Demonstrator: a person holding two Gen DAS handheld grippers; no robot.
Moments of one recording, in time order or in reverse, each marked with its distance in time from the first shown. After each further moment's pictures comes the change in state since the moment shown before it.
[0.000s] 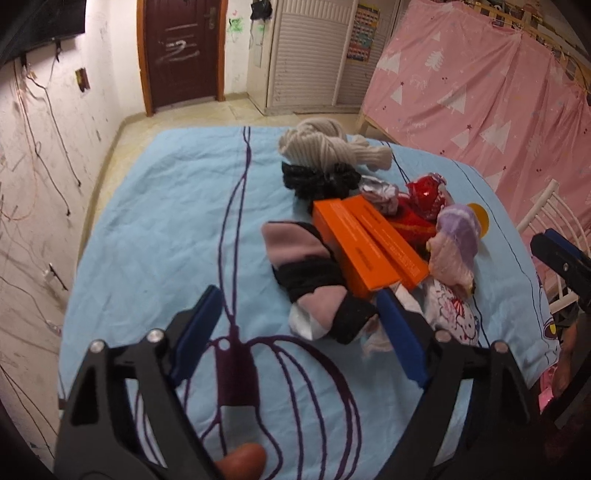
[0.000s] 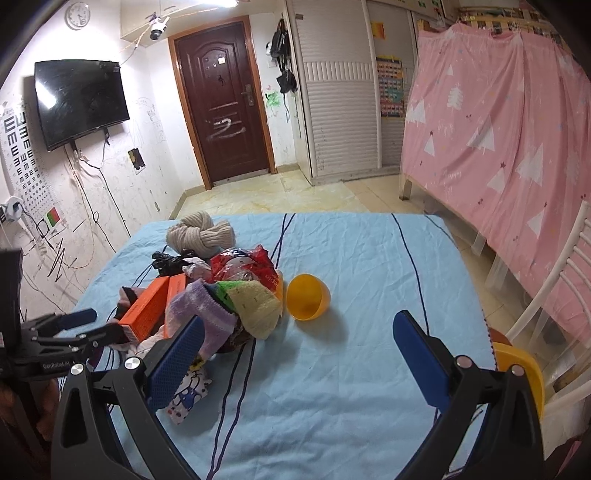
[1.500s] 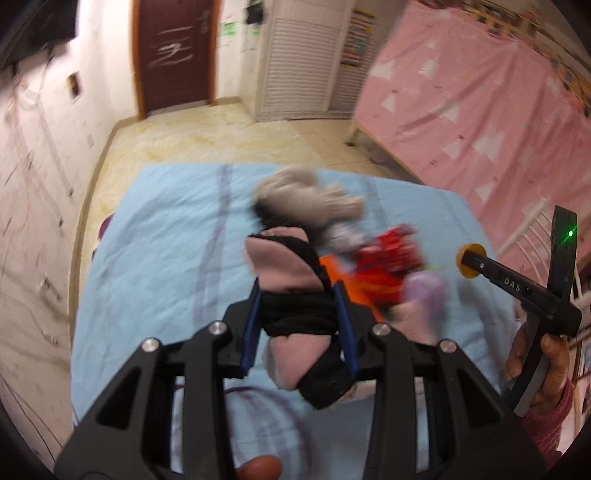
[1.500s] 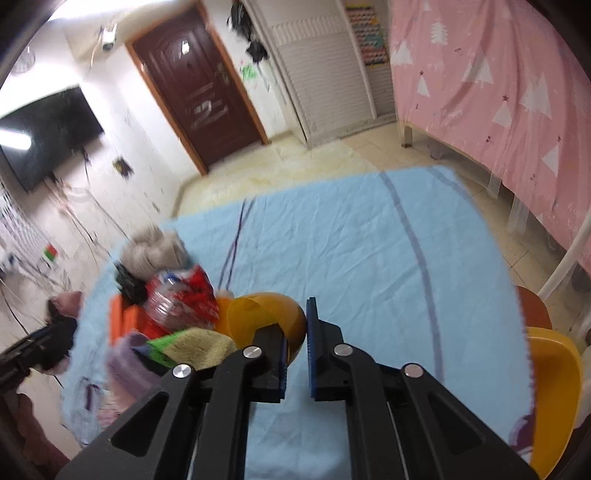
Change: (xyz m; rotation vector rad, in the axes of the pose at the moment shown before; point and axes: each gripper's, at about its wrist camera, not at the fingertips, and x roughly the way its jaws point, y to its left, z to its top) left arm -0.018 -0.038 0.062 0.032 -0.006 -0.051; right arm 0.063 -0.070 0.025 0.199 0.116 0.093
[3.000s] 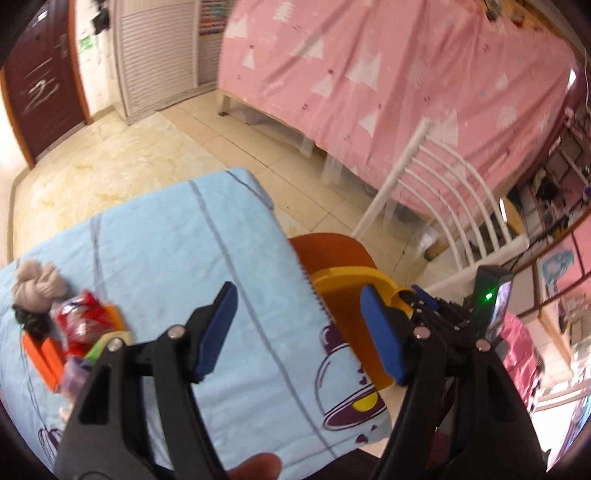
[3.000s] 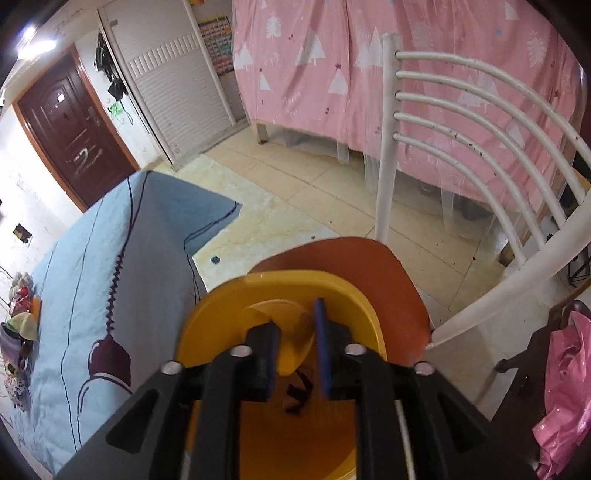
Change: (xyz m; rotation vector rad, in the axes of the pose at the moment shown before) left arm 0.041 -0.272 0.039 0.269 0.159 -0.269; right arm -0.102 -0.236 -0.073 0.273 -0.005 -0.397
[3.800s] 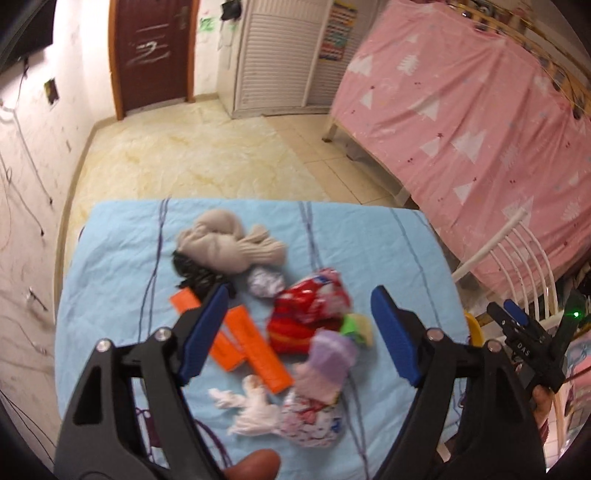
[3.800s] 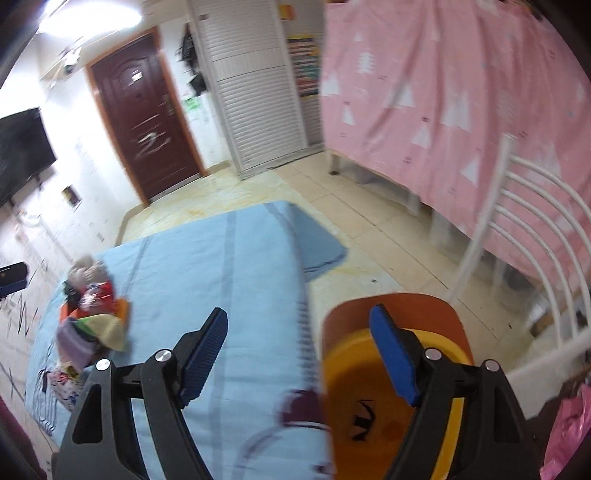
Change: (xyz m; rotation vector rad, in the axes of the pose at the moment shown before) left arm -0.097 0.212 -0.059 -0.307 -0.132 0.214; right arm -0.049 0.155 0.025 -0.243 -0.112 0.168
